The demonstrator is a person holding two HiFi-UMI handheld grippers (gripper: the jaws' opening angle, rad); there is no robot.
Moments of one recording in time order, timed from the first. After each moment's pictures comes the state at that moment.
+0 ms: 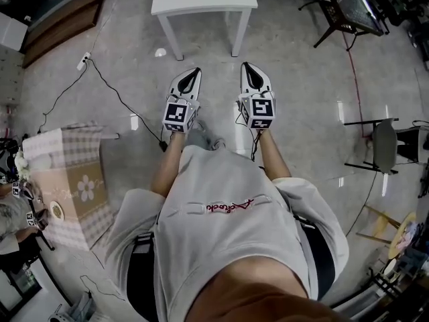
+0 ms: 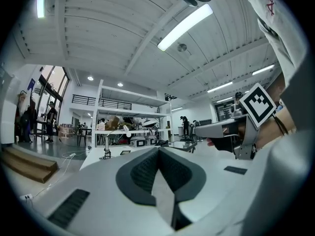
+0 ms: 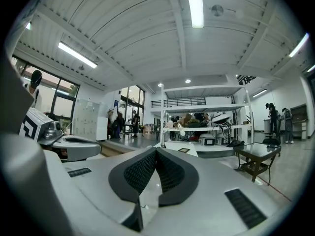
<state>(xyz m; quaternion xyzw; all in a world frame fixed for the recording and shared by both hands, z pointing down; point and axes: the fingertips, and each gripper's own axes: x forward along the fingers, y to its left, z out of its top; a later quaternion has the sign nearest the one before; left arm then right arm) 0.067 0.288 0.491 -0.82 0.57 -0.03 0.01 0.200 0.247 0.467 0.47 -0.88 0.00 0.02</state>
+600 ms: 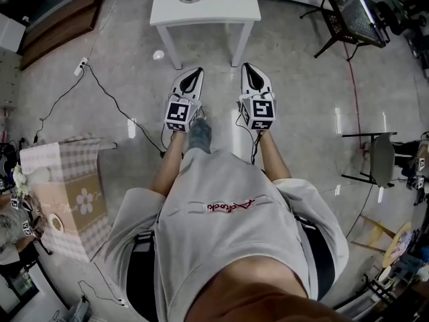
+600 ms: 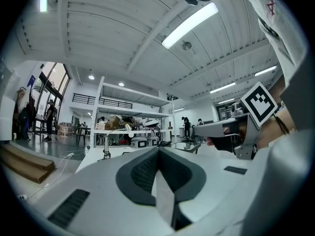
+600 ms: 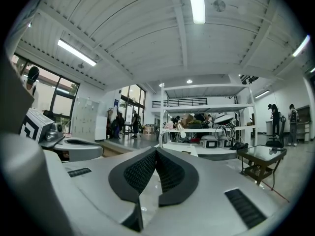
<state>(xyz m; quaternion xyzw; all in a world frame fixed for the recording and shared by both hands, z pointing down) 0.050 0.201 0.499 -0.82 0.57 -0.02 0.00 0.178 0.162 0.470 0.46 -0.89 -0.01 0.02</state>
